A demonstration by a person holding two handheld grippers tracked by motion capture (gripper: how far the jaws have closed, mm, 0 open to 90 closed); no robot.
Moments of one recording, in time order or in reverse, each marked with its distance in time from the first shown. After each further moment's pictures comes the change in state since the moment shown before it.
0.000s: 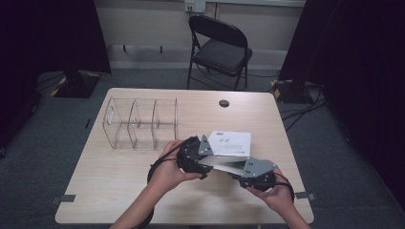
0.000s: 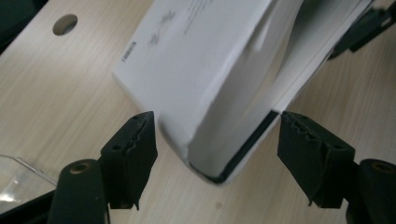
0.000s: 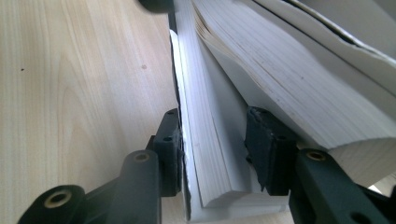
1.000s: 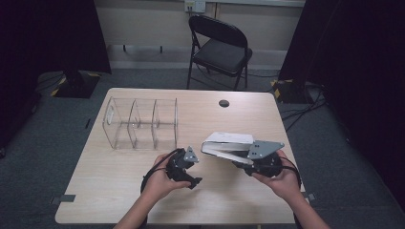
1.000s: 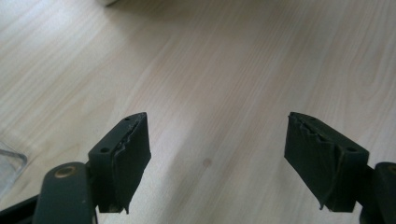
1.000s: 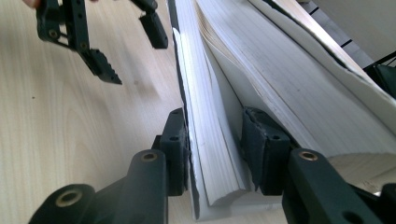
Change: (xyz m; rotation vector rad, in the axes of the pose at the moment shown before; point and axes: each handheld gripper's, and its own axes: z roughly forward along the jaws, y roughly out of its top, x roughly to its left) left arm 0.008 -0.065 0.041 0.040 -0.087 -0.156; right arm -0.036 0.022 -0.016 0.029 0.063 0.108
